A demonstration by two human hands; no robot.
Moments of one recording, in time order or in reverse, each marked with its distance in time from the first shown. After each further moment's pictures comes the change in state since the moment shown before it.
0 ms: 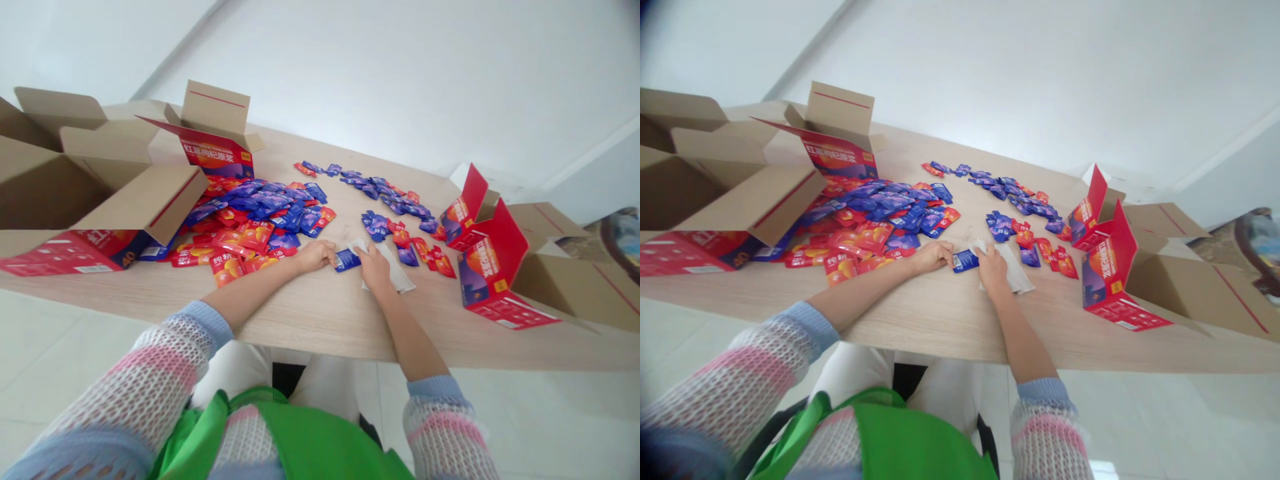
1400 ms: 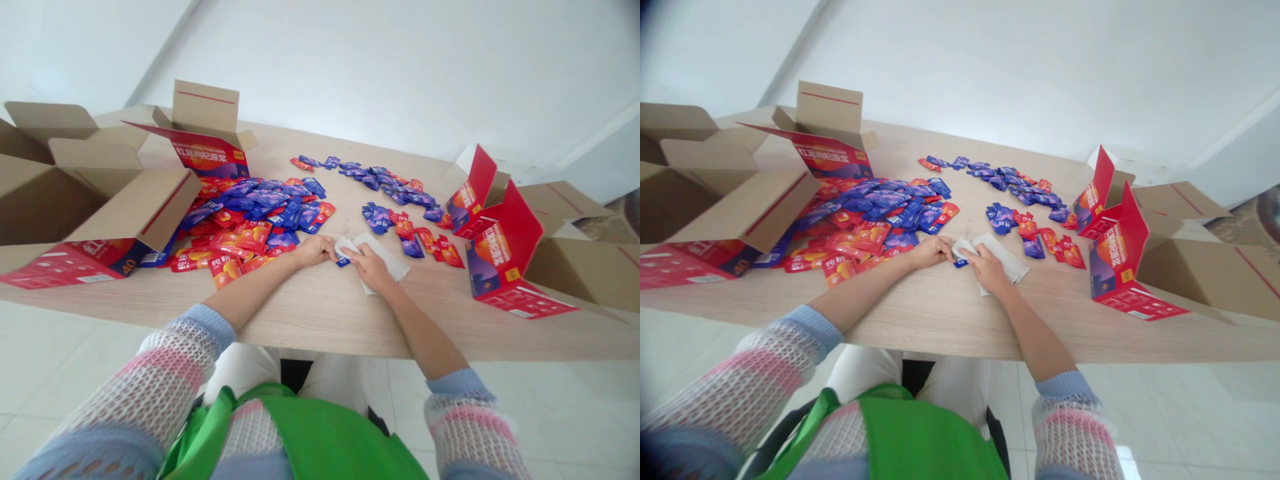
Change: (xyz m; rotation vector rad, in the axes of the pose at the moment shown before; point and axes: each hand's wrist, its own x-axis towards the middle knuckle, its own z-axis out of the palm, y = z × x) left_hand 0.004 -0.002 -0.007 -0.137 -0.053 -0.091; right_hand -0.009 0.006 0.008 0.383 0.044 -0.321
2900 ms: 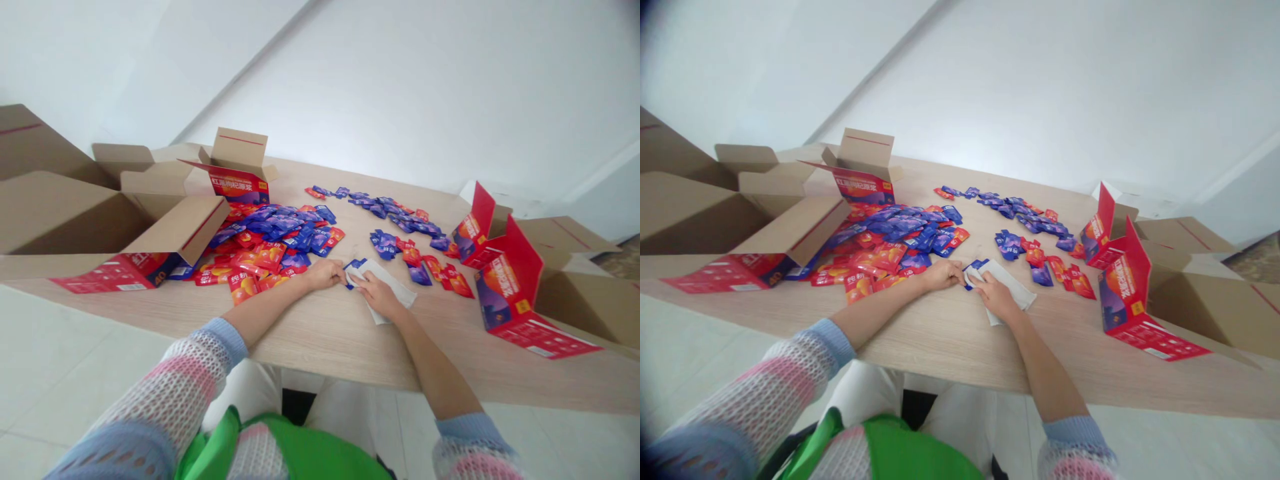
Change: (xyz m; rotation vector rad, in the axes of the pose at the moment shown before) left_hand -0.007 0.005 0.000 0.264 -0.006 0.049; right_hand -0.001 0.004 0.002 0.019 -0.070 -0.069
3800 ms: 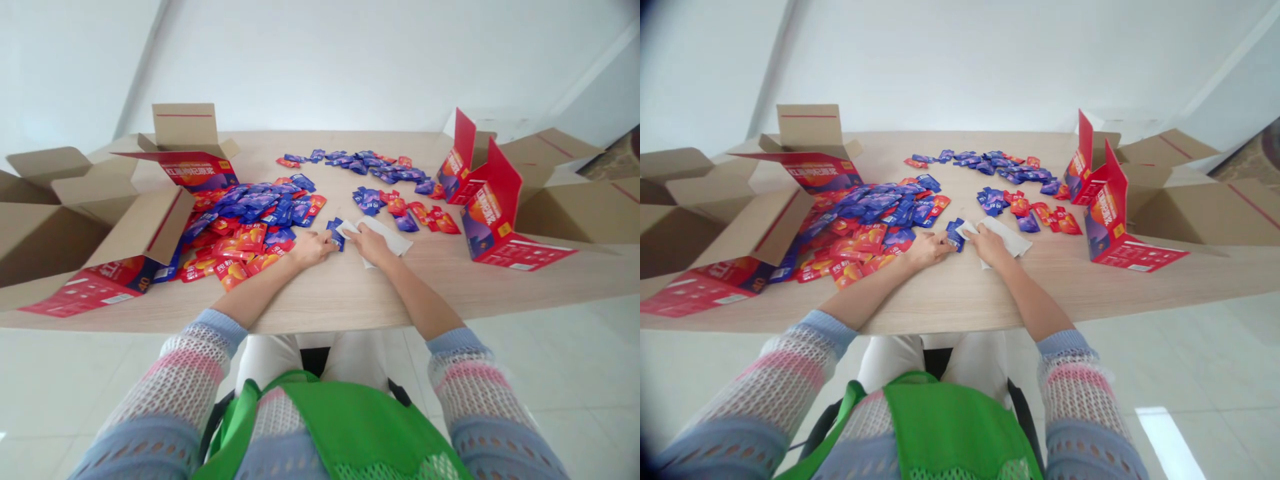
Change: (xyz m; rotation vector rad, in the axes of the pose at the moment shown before) left_hand -0.006 0.035 -0.004 0.498 -0.113 0.073; right_hand 0.004 0.003 -0.006 -0.131 -0.029 0.254
